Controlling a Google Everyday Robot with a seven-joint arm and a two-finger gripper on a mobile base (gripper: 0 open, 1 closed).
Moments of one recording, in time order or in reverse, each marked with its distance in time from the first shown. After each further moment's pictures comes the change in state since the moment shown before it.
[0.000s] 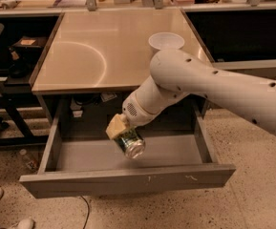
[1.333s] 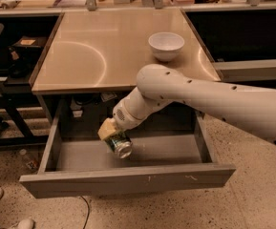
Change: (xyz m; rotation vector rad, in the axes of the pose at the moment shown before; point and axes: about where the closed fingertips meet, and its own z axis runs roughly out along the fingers) arm -0.020 -0.022 0.064 -0.018 -0.022 0.018
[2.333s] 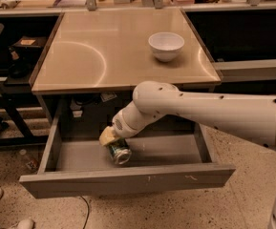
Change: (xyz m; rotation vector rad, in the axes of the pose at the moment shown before) arm 0.010 -0.022 0.042 0.046 -0.023 0.037
